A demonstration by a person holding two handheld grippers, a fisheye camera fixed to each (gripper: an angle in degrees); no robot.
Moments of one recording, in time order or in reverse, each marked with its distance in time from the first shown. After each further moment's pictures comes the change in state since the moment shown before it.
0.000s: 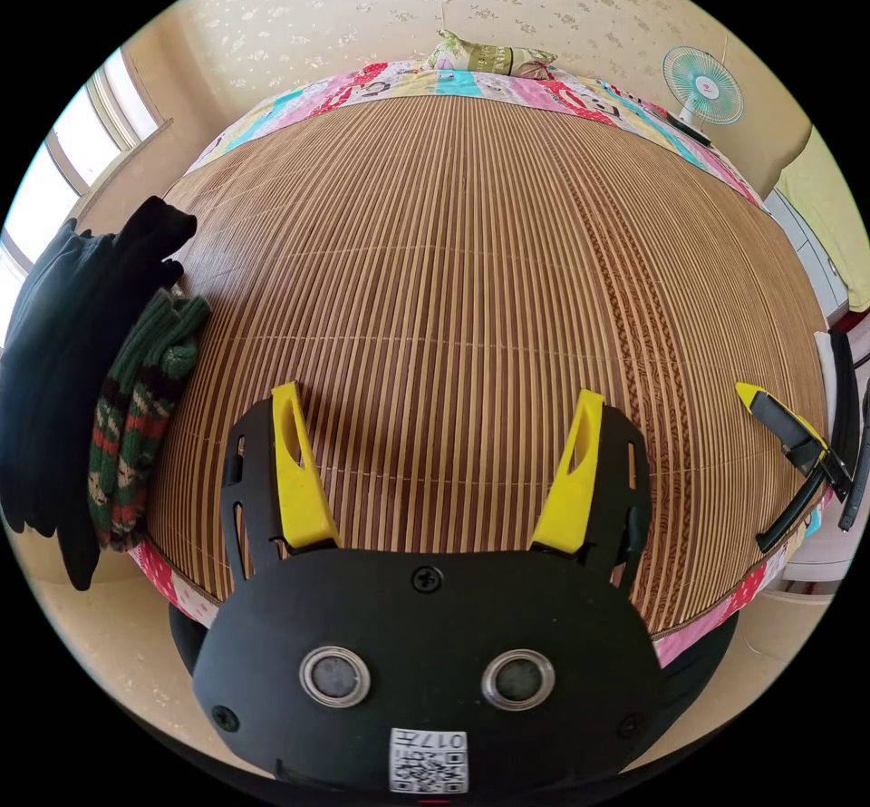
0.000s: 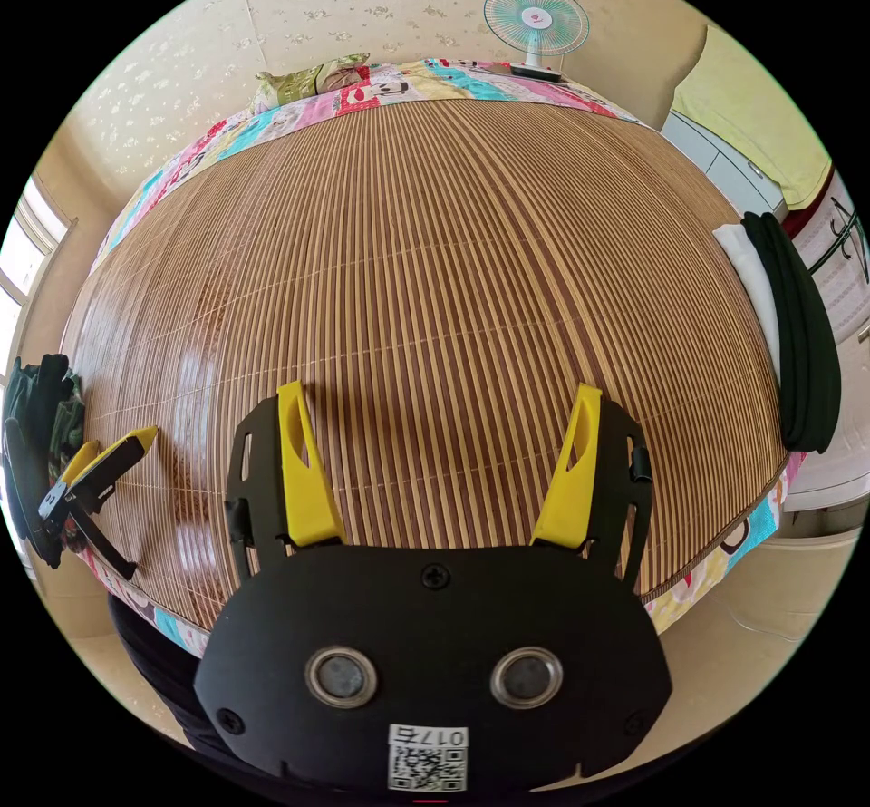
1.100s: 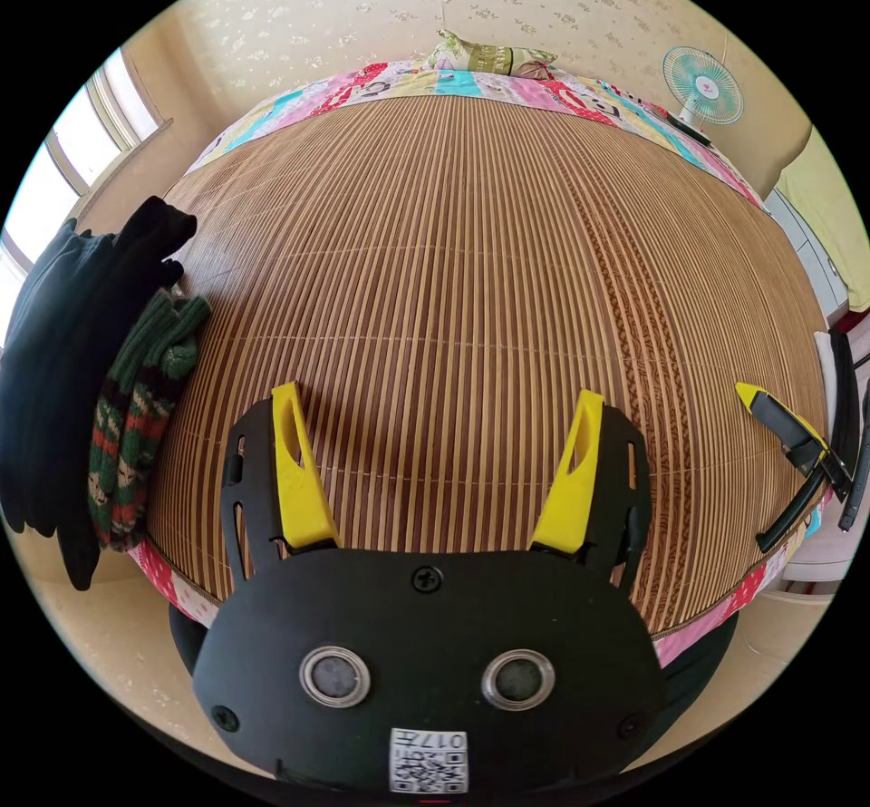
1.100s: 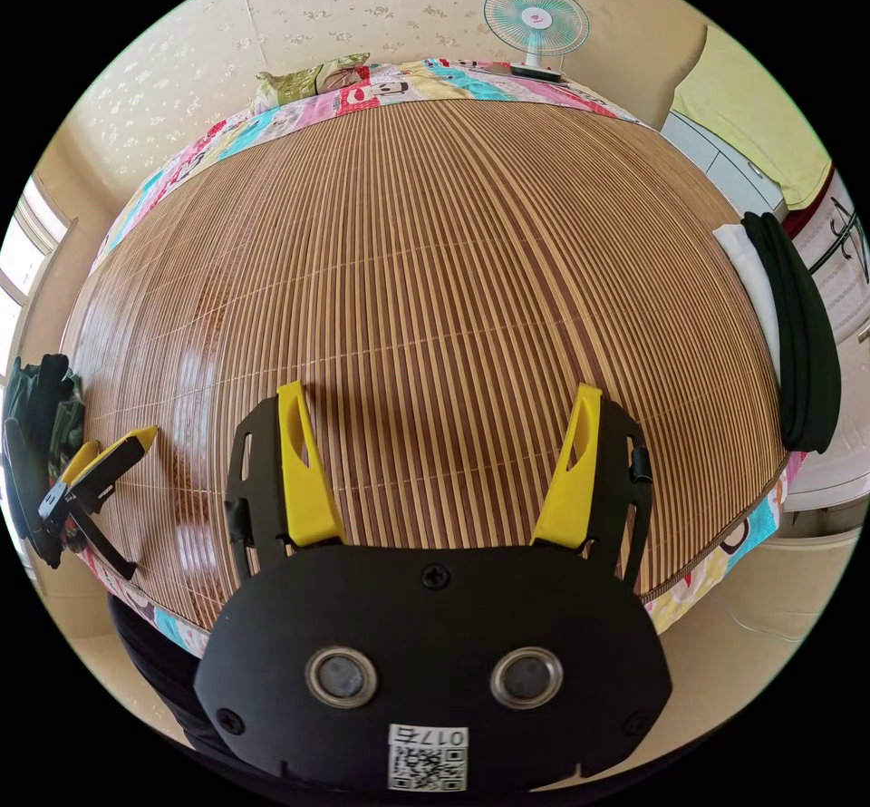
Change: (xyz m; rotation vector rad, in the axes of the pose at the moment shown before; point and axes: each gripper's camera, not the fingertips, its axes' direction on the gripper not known) left arm -0.065 0.000 0.009 -0.001 -0.004 0.002; right arm 0.046 -0.001 -0.013 -0.001 0.003 -0.007
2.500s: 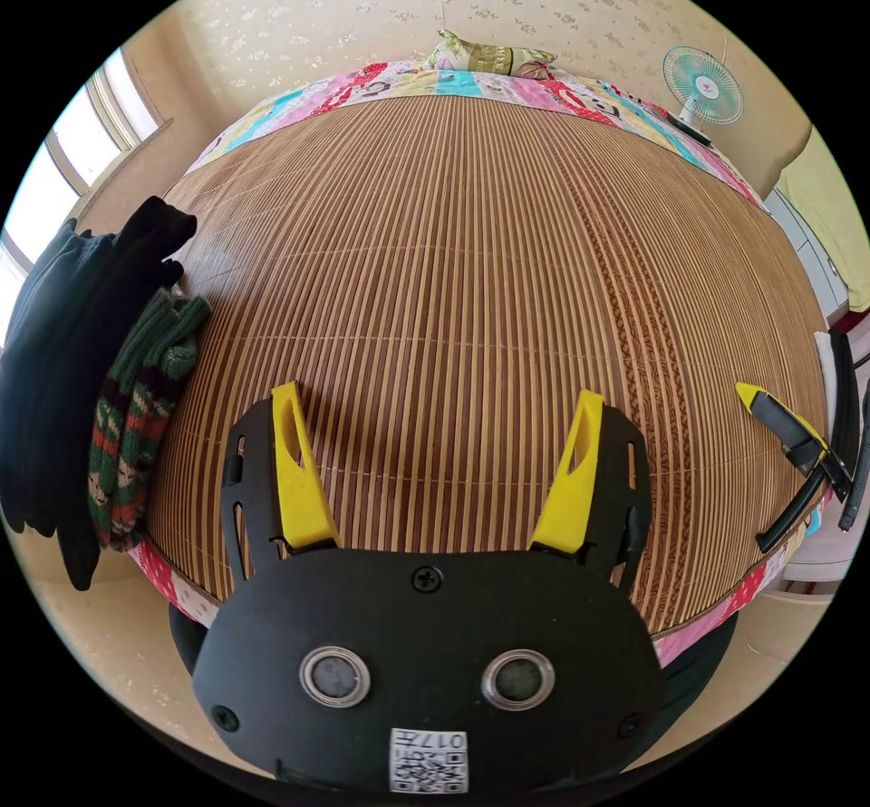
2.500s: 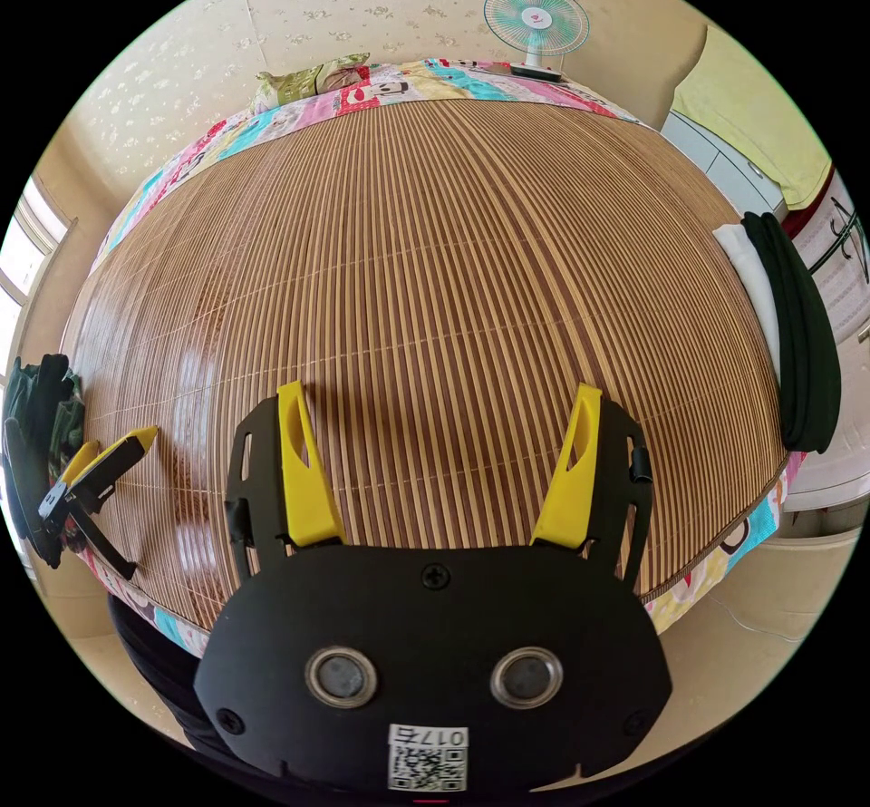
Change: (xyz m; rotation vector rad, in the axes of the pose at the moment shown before) left arm -0.030 -0.012 -0.019 0.000 -0.001 0.001; right arm 0.030 -0.005 -0.023 0.000 0.000 -0.007
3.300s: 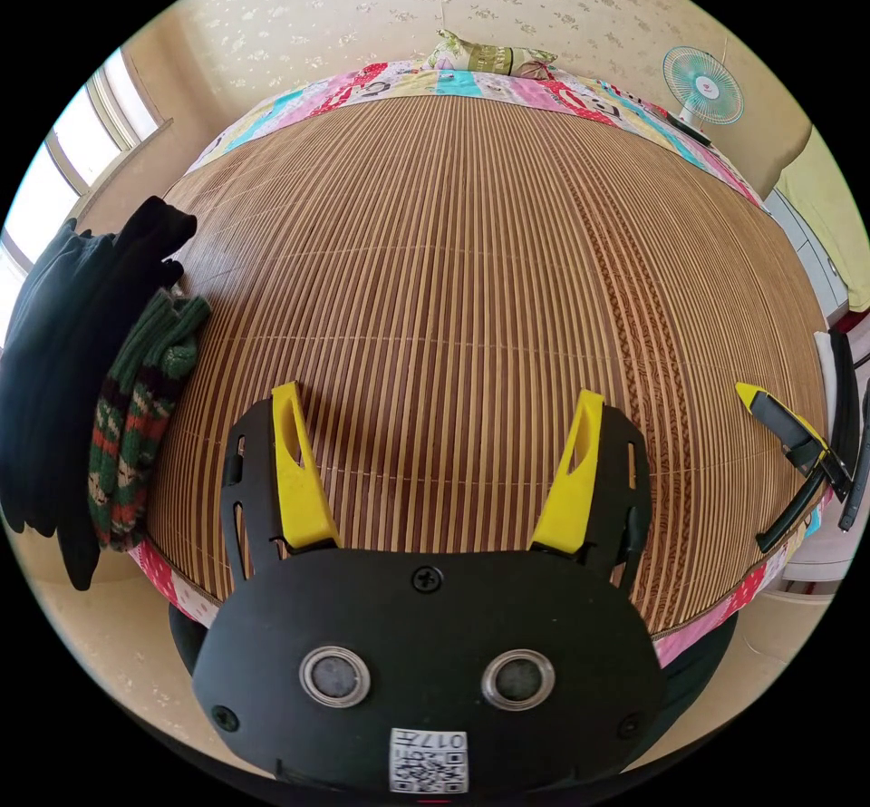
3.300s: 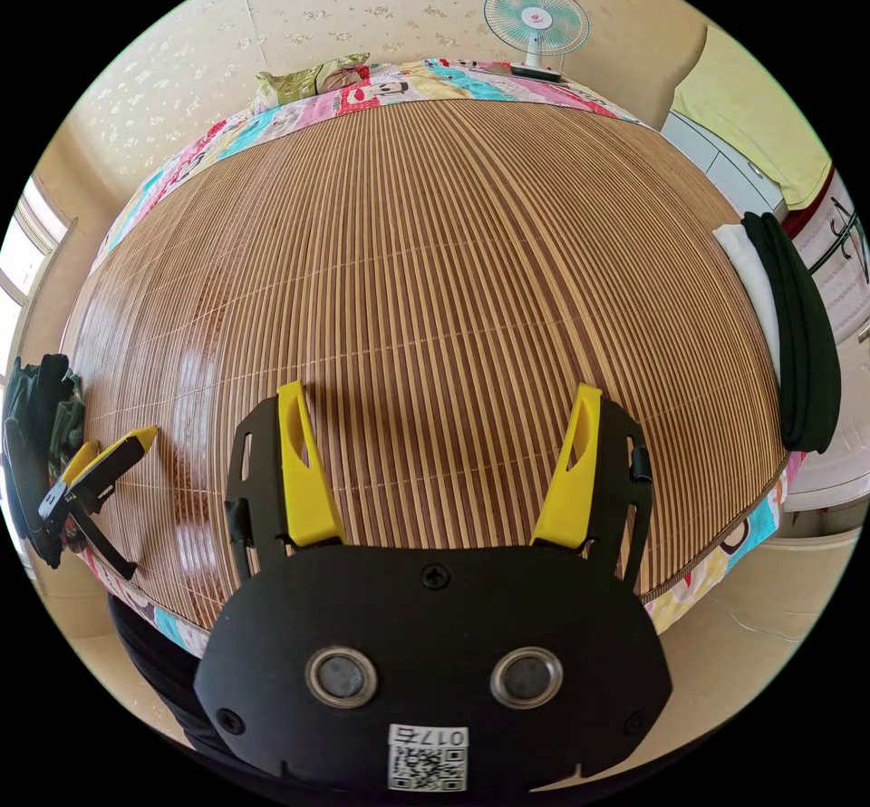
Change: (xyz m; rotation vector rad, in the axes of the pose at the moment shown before) left arm 0.001 -0.005 -0.002 0.000 0.000 0.000; right arm 0.005 0.005 0.005 0.000 -0.001 -0.004
